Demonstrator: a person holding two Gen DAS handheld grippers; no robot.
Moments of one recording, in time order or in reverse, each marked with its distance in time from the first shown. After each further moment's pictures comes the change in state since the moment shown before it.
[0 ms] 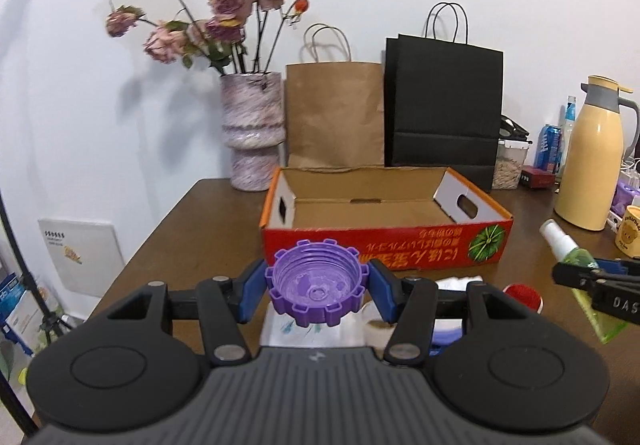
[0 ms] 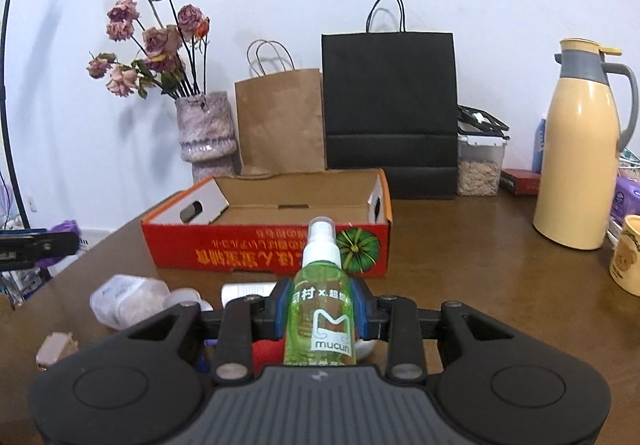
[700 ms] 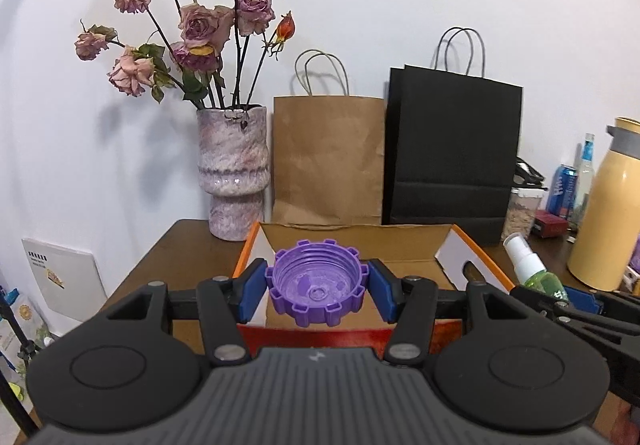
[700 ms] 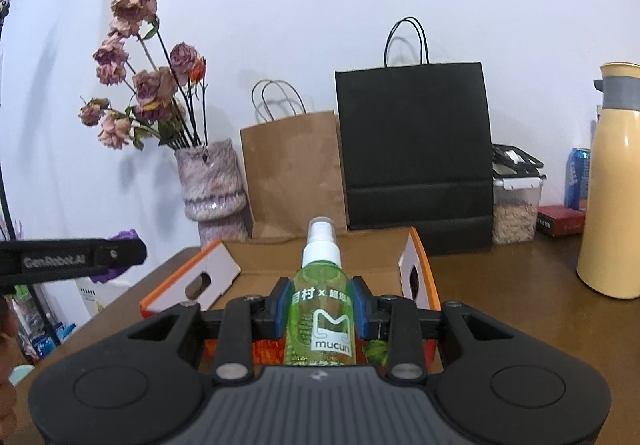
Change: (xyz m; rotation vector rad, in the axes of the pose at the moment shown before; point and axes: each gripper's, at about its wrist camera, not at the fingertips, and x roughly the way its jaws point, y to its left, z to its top) left arm 0.074 -0.022 0.069 -0.039 -0.056 0.013; right arm 0.067 0.018 0.060 0.052 -0.109 0.039
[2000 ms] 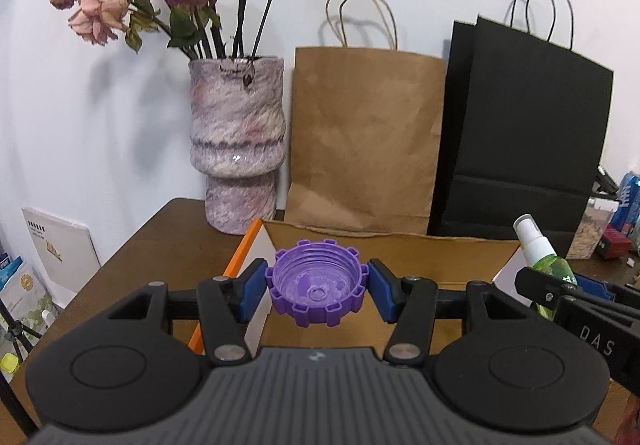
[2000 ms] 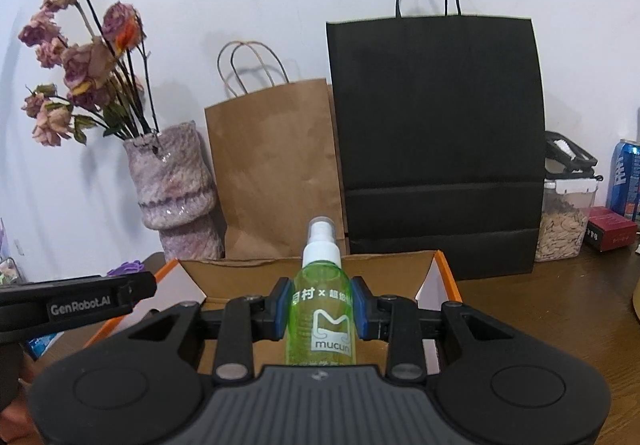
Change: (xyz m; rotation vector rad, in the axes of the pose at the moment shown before) left arm 0.143 0.001 0.024 -0.073 0.115 0.097; right arm 0.151 -0.010 0.041 0.008 0.099 -0.010
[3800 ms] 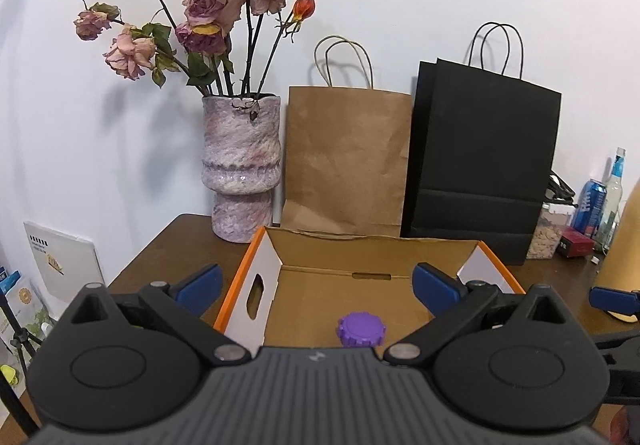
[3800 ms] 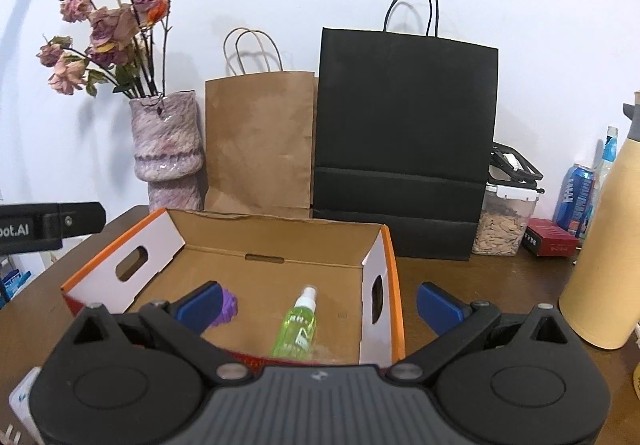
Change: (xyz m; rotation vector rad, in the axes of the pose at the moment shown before) left arm -0.092 0.010 -0.021 0.015 -0.092 -0.055; right arm -0.082 0.007 -0.021 -0.132 0.047 -0.113
